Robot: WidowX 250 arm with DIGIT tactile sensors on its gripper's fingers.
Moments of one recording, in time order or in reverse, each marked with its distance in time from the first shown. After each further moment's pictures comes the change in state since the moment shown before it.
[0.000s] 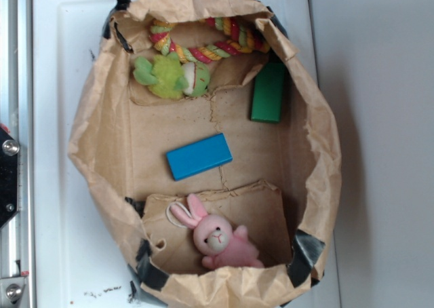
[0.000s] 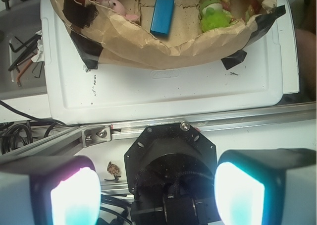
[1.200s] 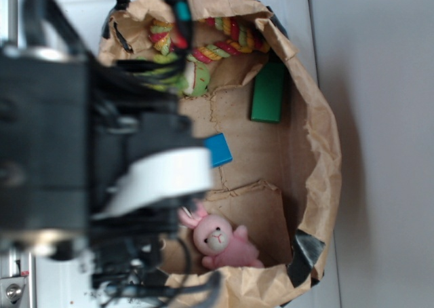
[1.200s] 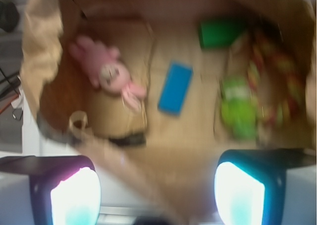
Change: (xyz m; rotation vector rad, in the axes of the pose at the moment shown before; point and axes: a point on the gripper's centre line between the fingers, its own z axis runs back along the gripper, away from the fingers) arm 0.123 0.006 -0.073 0.045 -0.090 -0.142
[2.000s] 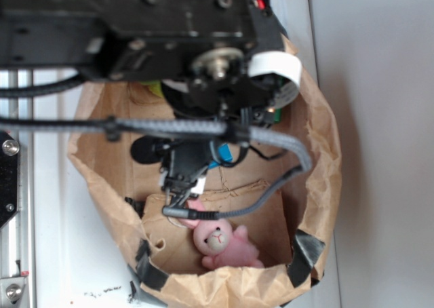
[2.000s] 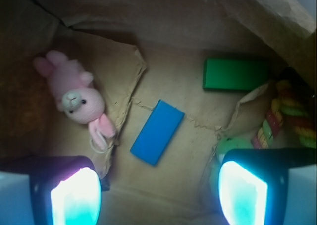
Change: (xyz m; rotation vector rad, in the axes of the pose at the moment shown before) arm 0.019 0.043 -0.049 -0.061 -0.008 -0.137
